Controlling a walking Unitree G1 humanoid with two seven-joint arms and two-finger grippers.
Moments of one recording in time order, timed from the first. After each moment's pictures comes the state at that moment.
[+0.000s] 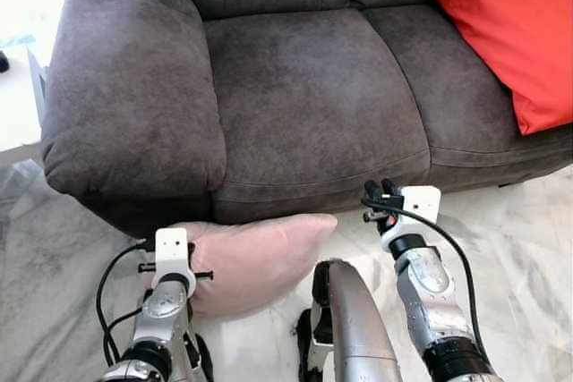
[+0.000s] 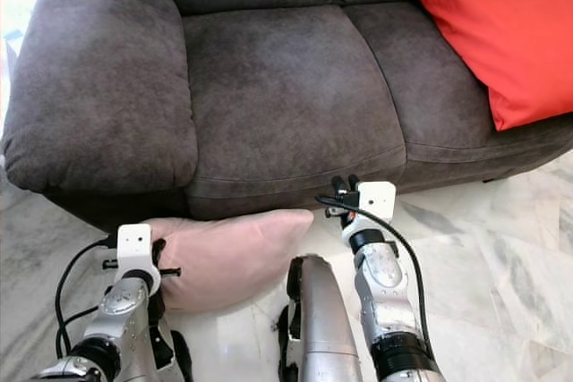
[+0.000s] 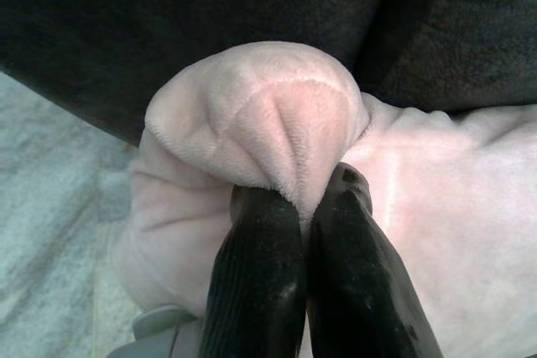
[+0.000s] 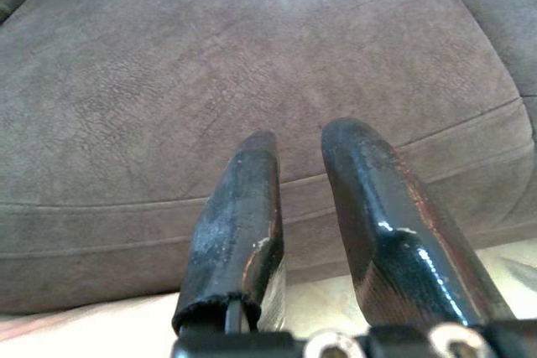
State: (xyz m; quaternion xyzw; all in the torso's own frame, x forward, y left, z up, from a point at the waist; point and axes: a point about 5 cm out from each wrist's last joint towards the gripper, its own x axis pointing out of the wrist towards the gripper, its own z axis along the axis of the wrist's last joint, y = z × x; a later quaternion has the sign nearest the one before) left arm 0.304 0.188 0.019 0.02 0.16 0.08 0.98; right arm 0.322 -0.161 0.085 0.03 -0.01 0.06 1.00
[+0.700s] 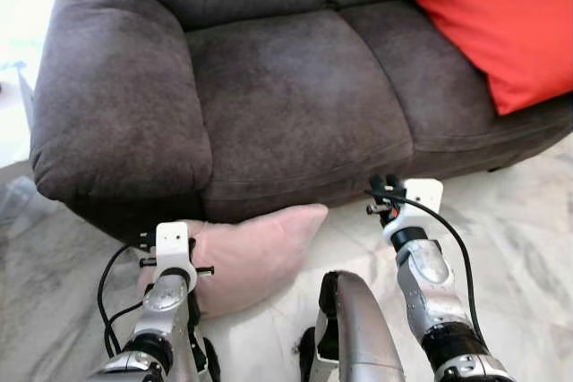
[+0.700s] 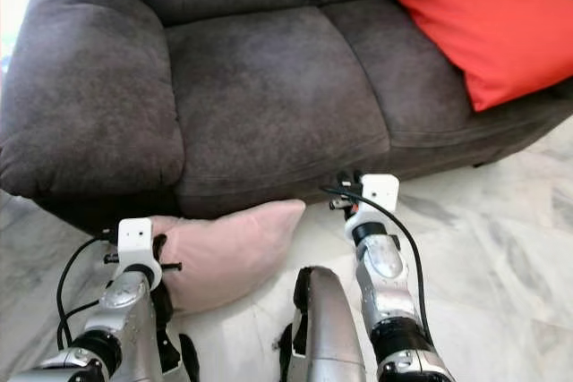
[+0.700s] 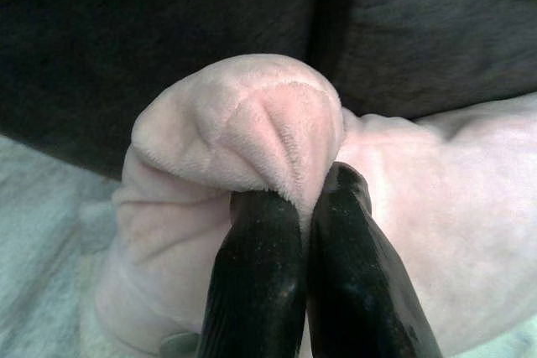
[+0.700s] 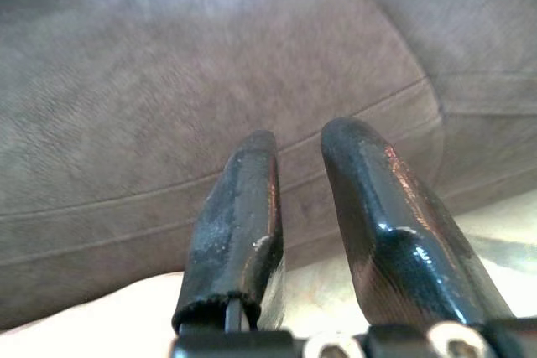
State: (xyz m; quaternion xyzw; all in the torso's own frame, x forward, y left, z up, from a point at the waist) left arm 0.308 0.189 0.021 0.01 0.16 0.08 0.98; right arm 0.331 -0.164 0.083 0.04 -0.01 0.04 1.00
